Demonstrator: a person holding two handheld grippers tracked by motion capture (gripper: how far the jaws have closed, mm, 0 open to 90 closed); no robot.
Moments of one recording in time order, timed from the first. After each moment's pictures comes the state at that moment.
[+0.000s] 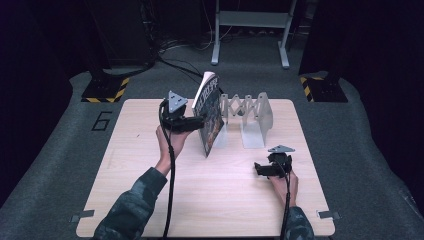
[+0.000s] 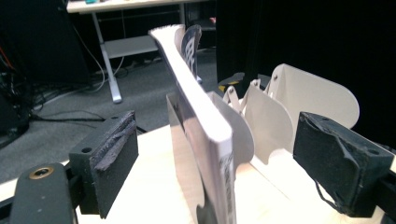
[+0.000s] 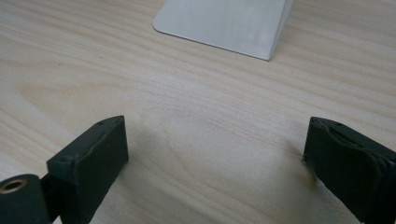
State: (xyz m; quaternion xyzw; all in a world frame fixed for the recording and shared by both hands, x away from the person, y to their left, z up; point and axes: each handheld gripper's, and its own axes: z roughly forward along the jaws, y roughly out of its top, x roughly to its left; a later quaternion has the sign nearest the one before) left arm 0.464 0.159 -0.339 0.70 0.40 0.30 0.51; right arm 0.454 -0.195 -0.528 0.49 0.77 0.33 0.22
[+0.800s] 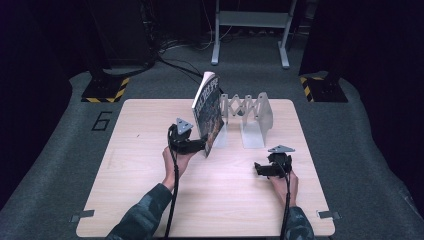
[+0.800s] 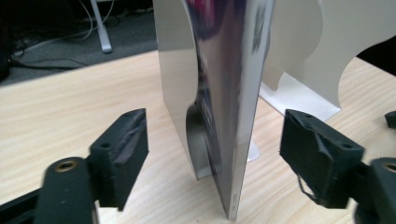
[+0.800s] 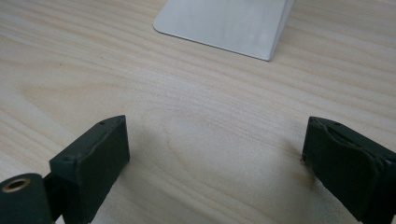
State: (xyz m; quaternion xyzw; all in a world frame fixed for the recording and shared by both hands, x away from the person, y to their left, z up) left arm 0.466 0.150 -0.437 0.73 0.44 0.25 0.46; right arm 0.454 -0.194 -0.529 0.50 0.77 0.34 0.22
